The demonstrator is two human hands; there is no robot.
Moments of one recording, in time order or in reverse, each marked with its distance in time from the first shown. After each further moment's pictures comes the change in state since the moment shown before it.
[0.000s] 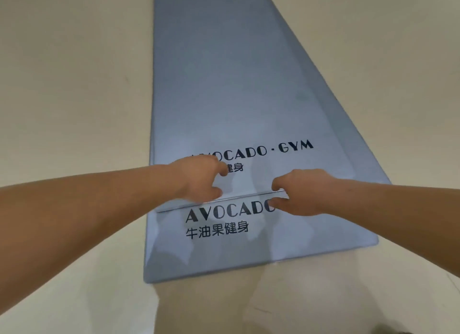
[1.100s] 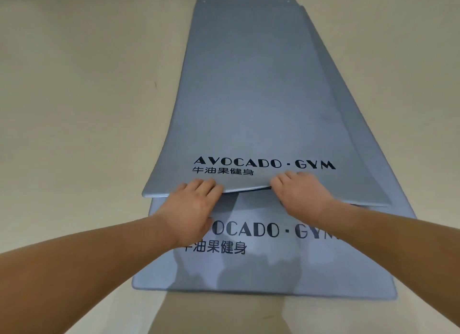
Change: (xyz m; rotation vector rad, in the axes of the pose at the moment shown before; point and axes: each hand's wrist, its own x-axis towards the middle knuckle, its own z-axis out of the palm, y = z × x) left_hand -0.015 0.015 0.063 0.173 0.226 -0.158; right_hand 0.095 0.046 0.033 -0.377 0.606 -0.390
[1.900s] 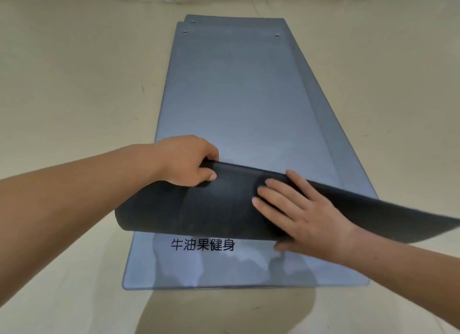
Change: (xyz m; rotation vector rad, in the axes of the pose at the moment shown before) left_hand 0.025 -0.021 -0.128 -0.219 -0.084 0.049; right_hand -0.089 -0.014 -0.056 -0.156 0.153 -0.190
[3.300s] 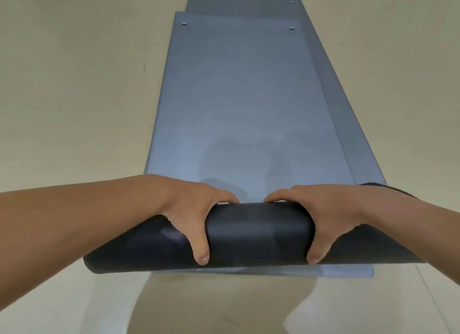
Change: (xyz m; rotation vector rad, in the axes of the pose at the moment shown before) left_hand -0.010 0.017 0.080 -0.266 -0.554 0.079; right_hand 0.020 0.041 -0.022 0.812 -0.857 0.189
